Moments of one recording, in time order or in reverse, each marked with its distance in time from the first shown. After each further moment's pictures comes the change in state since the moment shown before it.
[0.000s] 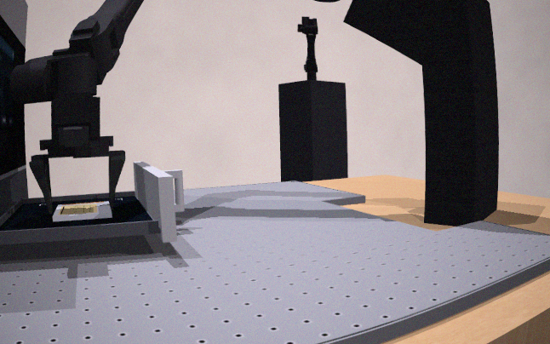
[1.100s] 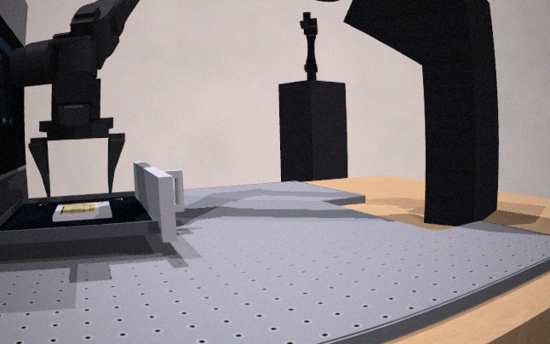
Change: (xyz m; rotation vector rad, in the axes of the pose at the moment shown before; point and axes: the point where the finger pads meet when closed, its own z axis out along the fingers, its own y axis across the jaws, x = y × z) arm -0.002 0.000 -0.023 0.003 0.001 -0.013
